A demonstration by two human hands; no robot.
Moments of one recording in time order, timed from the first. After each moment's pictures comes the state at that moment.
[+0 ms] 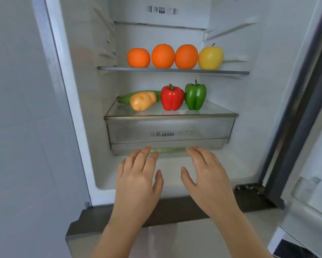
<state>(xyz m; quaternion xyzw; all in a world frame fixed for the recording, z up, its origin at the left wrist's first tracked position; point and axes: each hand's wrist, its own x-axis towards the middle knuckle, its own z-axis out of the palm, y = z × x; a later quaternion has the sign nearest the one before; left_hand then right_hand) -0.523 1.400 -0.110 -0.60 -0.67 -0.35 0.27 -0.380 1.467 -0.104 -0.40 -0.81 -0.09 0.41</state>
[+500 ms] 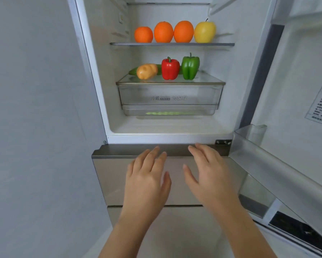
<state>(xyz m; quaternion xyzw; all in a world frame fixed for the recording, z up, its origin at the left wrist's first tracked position) -0.383 1.265 -0.144 -0.57 -0.72 -0.31 0.23 -0.258 1.351 -0.139 -0.36 -0.84 -0.05 0.40</state>
